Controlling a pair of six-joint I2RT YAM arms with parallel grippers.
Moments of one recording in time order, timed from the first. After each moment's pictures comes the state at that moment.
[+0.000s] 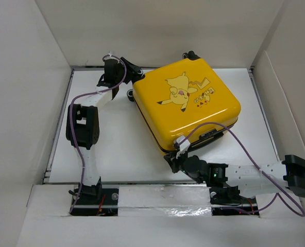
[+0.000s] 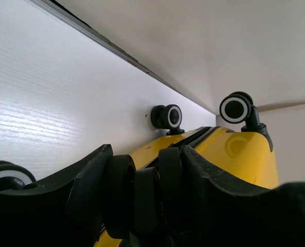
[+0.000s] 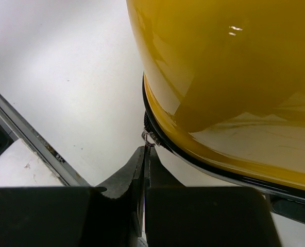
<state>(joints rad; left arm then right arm) -0.20 2.03 1.57 0.14 0.21 -0.98 1.36 1.07 0.41 0.33 0.54 0.40</state>
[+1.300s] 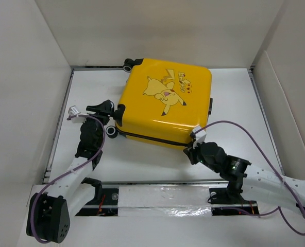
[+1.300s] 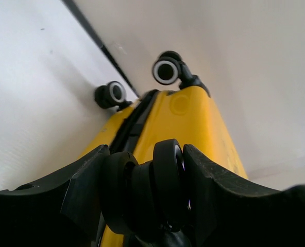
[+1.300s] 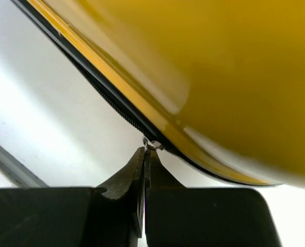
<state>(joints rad) -0.25 0.88 0.35 0.55 -0.33 -1.04 1.02 0.75 0.41 -0.12 0.28 0.29</state>
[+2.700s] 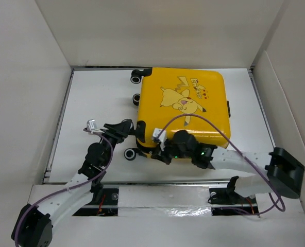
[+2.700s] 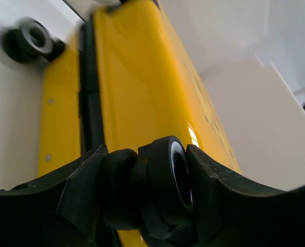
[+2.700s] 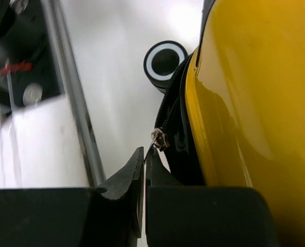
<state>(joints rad) -0.53 0.65 0.11 0.59 -0.27 -1.03 1.09 1.34 0.71 0.24 -0.21 0.04</state>
